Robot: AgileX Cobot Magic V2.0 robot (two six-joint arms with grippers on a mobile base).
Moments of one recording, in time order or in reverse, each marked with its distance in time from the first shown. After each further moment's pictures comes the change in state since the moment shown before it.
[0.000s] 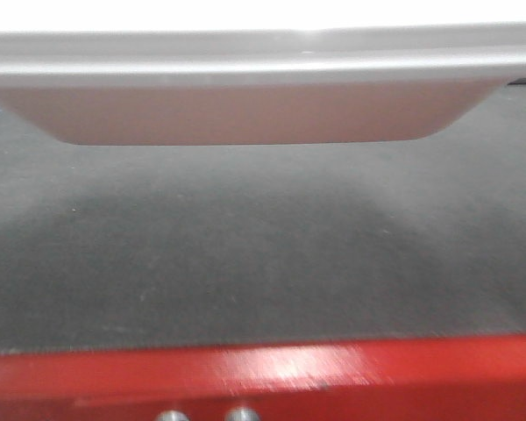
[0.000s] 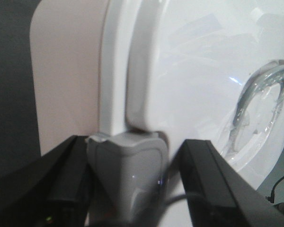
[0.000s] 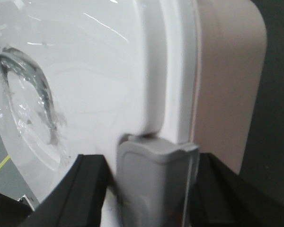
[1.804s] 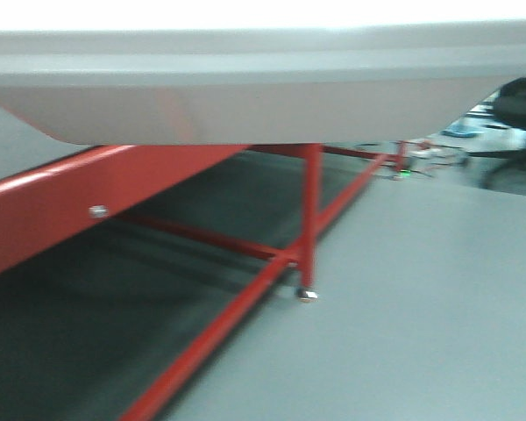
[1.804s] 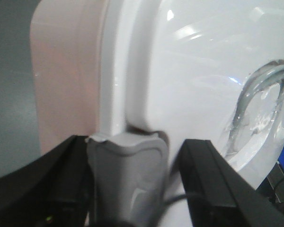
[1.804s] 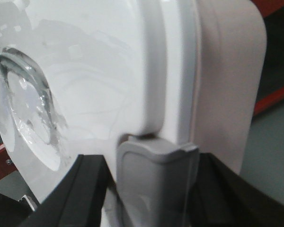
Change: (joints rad) left arm 0.000 -0.002 0.000 0.000 0.000 0.000; right arm 0.000 0.000 0.001 0.002 0.000 0.000
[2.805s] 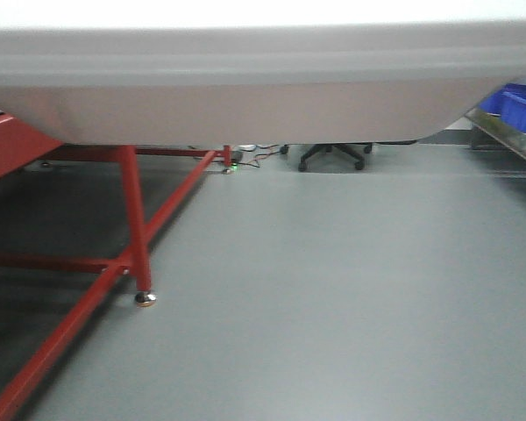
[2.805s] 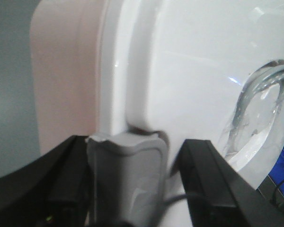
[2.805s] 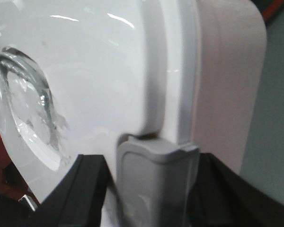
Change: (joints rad) left arm 0.000 0.000 0.000 0.000 0.000 0.000; right arm 0.000 0.000 0.002 0.000 0.000 0.000
